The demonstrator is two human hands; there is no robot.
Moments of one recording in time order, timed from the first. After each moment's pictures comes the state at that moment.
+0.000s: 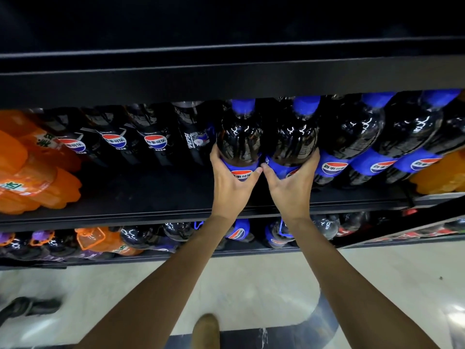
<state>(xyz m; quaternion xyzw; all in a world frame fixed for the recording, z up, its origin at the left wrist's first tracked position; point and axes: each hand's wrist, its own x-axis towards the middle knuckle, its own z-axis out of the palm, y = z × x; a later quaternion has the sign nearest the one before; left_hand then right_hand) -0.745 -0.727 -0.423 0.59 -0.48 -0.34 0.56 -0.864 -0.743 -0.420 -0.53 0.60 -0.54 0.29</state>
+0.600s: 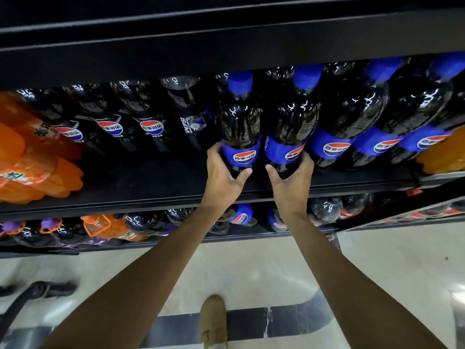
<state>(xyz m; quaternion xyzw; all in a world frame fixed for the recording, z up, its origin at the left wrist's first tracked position) -0.724 -0.717 -0.446 0.63 -0.54 -0.35 0.43 -0.869 -0.722 -0.450 -0.47 0.65 -0.50 0.32</state>
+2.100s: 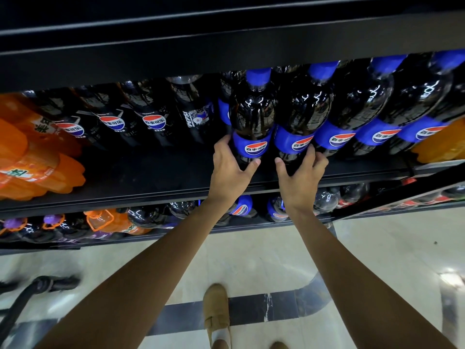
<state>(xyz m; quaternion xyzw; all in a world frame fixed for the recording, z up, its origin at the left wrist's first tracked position) -0.732 -0.712 -0.424 0.66 -0.55 -0.35 0.38 -0.872 -0.709 -0.437 -0.51 0.73 -0.39 0.22</state>
